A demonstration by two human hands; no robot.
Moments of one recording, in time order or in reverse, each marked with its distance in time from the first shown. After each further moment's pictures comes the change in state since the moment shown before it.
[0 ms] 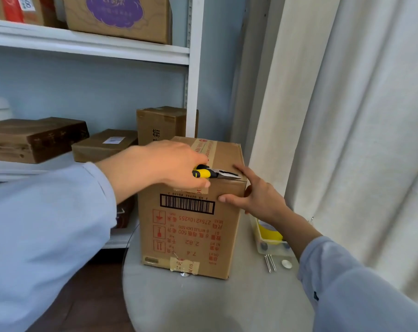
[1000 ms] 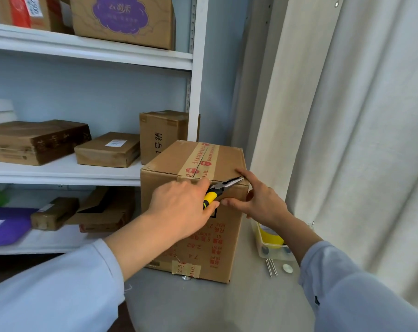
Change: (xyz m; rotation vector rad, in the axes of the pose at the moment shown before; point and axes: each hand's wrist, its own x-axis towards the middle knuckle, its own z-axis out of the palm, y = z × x) left_hand -0.029 0.044 0.059 -0.108 0.366 -0.210; right_hand 0.000 0.000 0.004 -0.020 0.020 0.014
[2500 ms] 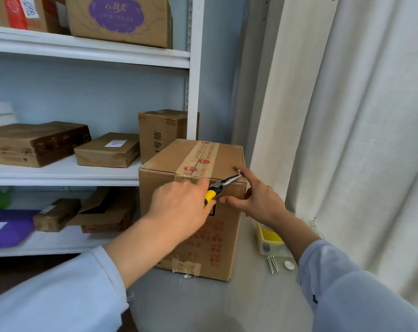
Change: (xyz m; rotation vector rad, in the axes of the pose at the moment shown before) left_hand -0.003 0.005 -0.003 0.045 -0.024 0.018; right_hand 0.001 0.002 0.004 -0.013 0.032 0.010
